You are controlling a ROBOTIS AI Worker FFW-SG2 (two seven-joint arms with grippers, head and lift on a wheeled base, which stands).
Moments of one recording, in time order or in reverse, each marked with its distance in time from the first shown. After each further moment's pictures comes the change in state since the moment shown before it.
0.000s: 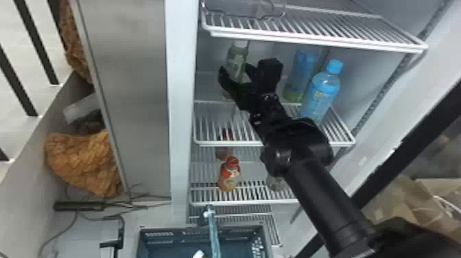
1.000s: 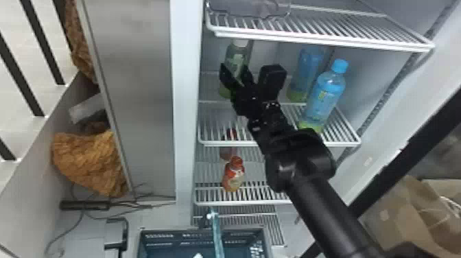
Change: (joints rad) left arm 0.013 0.002 0.004 0.001 0.007 -0.003 -0.002; right arm 0.130 -0.012 0.013 -0.206 -0.020 -0.001 -0.003
